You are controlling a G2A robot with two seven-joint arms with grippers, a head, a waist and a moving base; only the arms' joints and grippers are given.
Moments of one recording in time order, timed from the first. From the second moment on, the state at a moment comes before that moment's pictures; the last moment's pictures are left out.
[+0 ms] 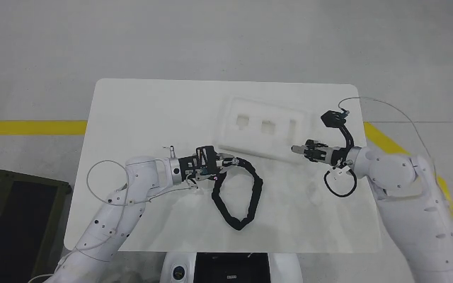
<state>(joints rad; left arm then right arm) 1.15 -1.11 -1.13 -1.60 1.71 -0.85 0.27 -1.19 -0.97 1.42 -1.73 -0.34 -0.03 1.05</state>
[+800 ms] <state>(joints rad) 1.15 -1.11 -1.13 -1.60 1.71 -0.85 0.27 -1.17 -0.96 1.41 -1.70 -0.38 -0.04 1.05</state>
